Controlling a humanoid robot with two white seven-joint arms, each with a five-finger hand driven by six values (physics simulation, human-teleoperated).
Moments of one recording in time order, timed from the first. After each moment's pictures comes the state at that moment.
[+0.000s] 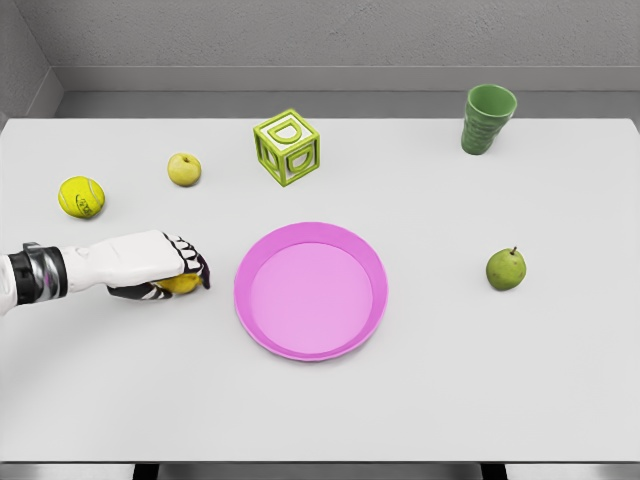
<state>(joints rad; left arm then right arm) -0.33 0.77 -0.41 -1.58 -0.50 -0.61 -0.61 0.02 0.00 -0.27 0.07 0.32 -0.13 -0.20</state>
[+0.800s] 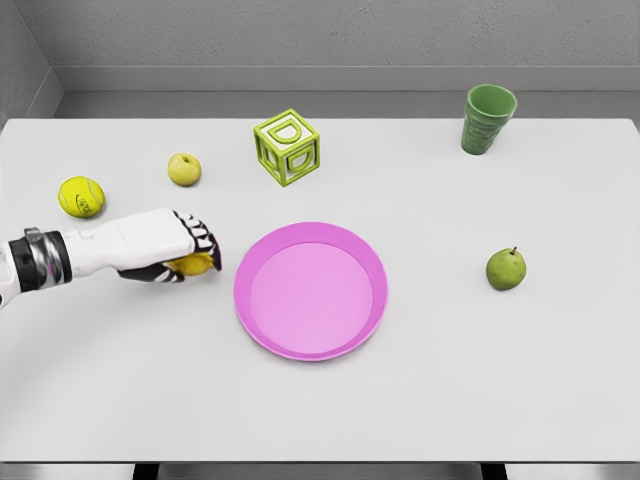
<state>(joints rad) -0.33 0.72 -0.35 -1.62 -0.46 -0.61 -0.61 0.02 0.00 -0.27 0.07 0.32 -0.13 -0.20</state>
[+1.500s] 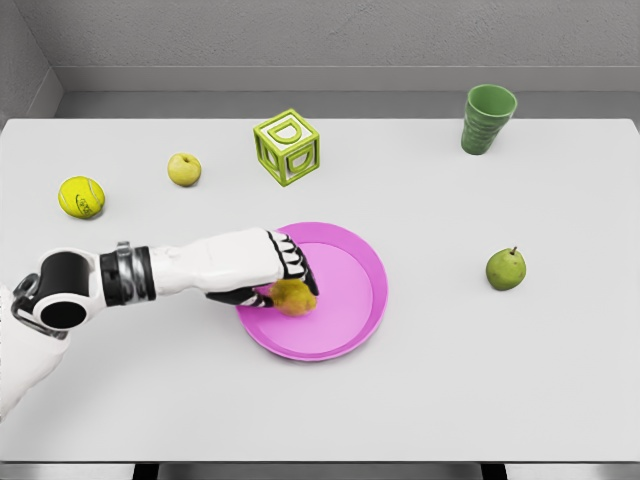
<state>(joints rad) -0.37 0.54 -0.48 -1.71 -0.41 -0.61 -0.61 0.02 0.00 -0.27 0.07 0.32 -0.13 -0.20</state>
